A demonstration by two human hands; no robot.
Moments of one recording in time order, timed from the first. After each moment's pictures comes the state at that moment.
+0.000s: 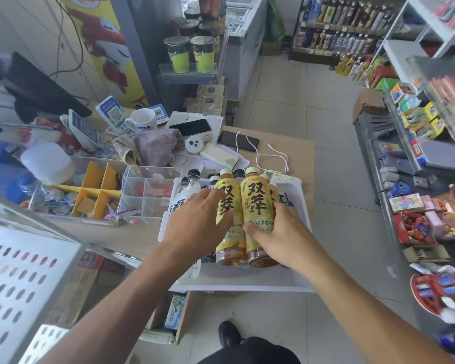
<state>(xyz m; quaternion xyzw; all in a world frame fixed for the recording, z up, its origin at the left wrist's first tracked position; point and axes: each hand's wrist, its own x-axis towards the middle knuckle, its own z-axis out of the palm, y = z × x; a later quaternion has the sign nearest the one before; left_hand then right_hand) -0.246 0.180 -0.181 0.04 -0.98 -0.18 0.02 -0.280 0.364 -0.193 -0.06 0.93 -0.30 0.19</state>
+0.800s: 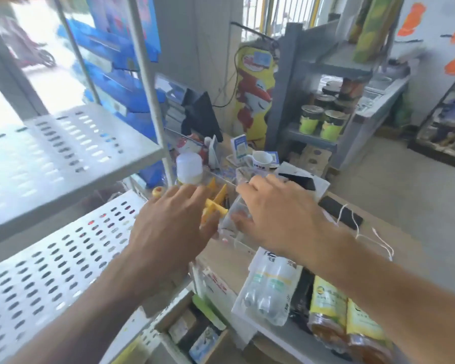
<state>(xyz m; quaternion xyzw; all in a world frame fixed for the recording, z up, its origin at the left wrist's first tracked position) -0.105 0.039 -0.067 0.27 -0.95 0.00 0.14 -0.243 0.155 -0.046 -0.59 0.80 0.00 -0.11</state>
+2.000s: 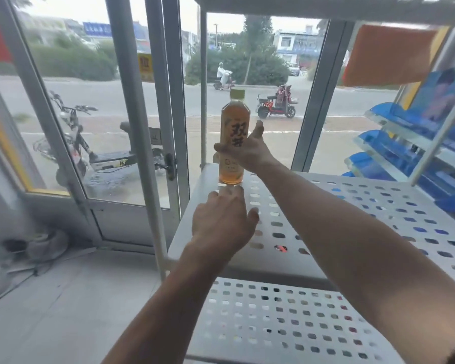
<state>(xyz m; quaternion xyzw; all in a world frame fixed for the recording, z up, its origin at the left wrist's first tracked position) 0.233 -0.151 -0.049 0.69 -0.69 -0.01 0.19 0.164 -0.295 0.003 -0.69 0.54 -0.36 0.31</state>
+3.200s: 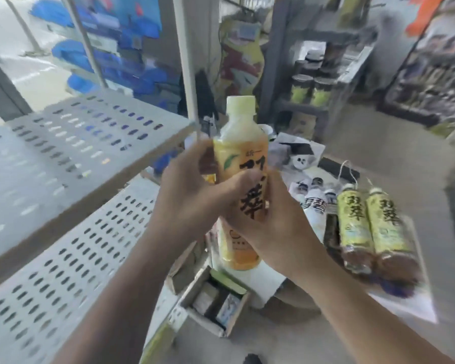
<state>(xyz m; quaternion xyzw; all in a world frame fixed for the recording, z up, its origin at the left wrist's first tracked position) -0.020 0.012 -0.045 0.16 -0.79 -0.52 0.29 -0.082 0.144 -0.068 -0.33 0.72 -0.58 0.18</state>
